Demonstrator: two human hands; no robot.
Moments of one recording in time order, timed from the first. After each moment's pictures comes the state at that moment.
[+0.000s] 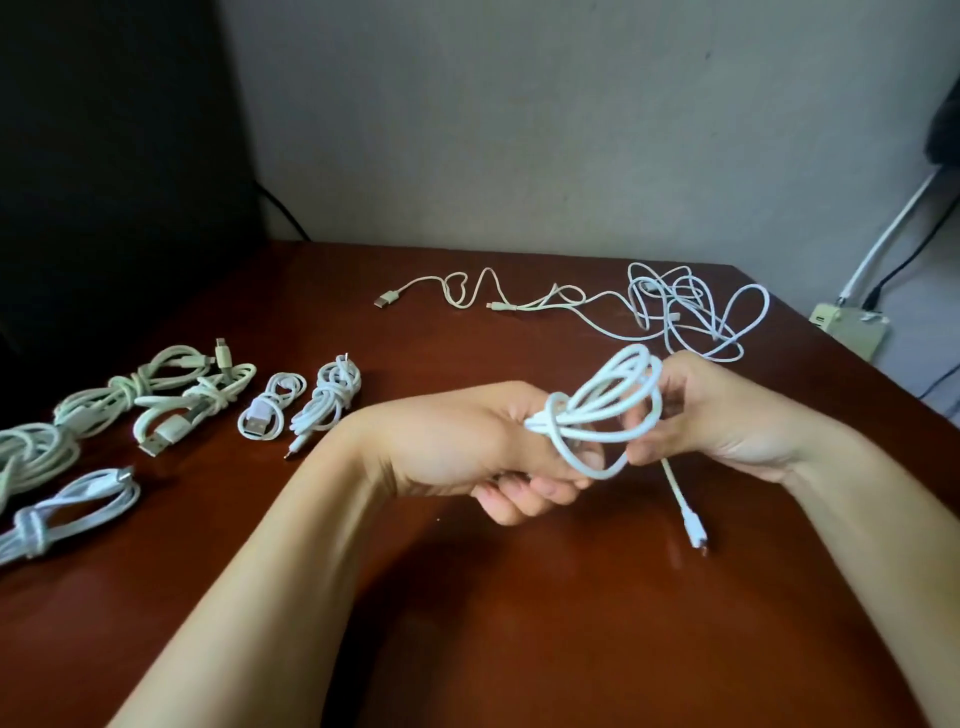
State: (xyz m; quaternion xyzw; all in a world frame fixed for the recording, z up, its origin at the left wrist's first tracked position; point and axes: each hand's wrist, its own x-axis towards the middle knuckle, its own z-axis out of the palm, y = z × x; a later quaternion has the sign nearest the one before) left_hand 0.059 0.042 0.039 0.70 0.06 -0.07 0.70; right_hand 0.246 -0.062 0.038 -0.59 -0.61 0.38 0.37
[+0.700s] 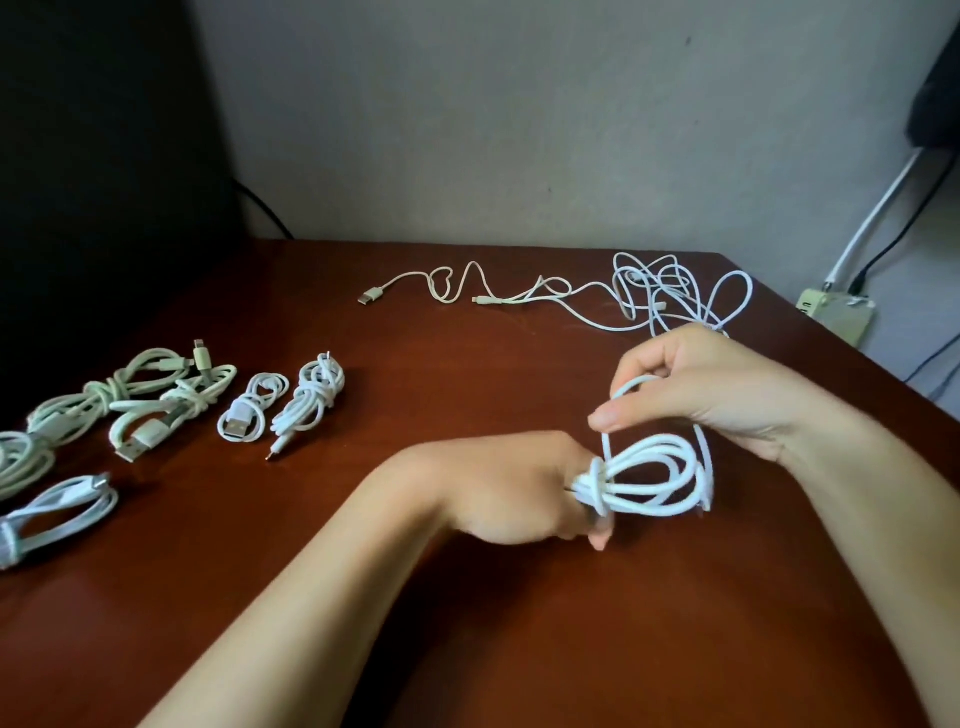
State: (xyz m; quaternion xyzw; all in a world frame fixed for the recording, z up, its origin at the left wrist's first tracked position) left_hand 0.079 0.015 0.034 0.90 0.09 -0.10 0.42; right_hand 0.238 -0.067 0.058 -0.69 -0.53 0.33 0.37
